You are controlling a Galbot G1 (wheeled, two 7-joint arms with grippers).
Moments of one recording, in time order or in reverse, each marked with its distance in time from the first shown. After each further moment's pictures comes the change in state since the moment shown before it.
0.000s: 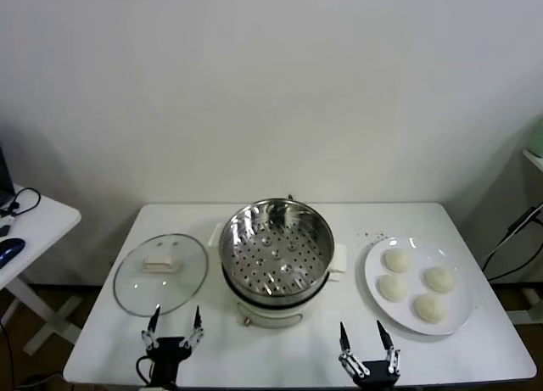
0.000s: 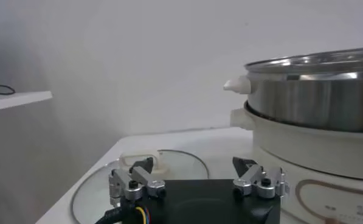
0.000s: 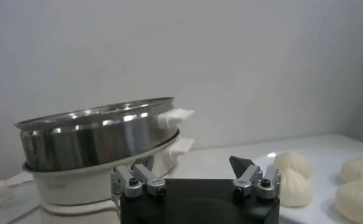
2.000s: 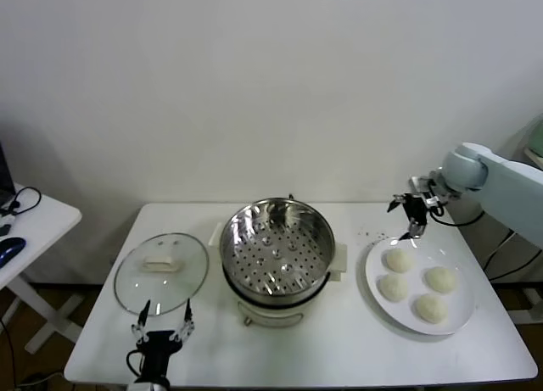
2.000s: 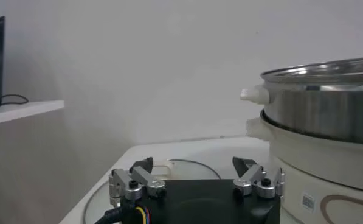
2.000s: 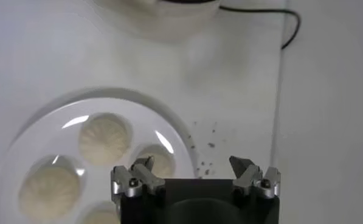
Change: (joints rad) left arm -0.024 0.027 -0.033 0.001 -0.037 -0.023 0.006; right arm 2.259 -0.626 -1.606 -0.863 -0.029 -0.385 -1.197
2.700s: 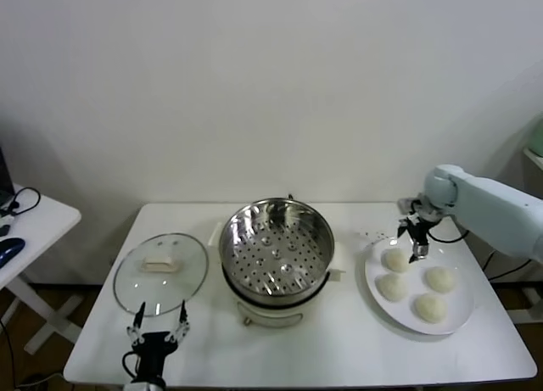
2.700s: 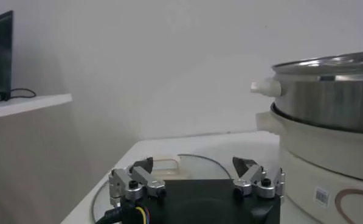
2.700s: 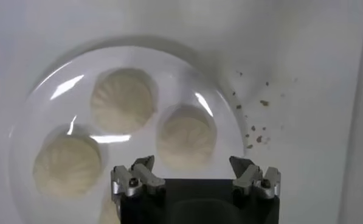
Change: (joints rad) left arm -0.011 -0.001 -0.023 0.032 -0.008 -0.005 -0.002; right arm -0.158 0.146 -0.013 -0.256 -0.054 -0.028 0.011
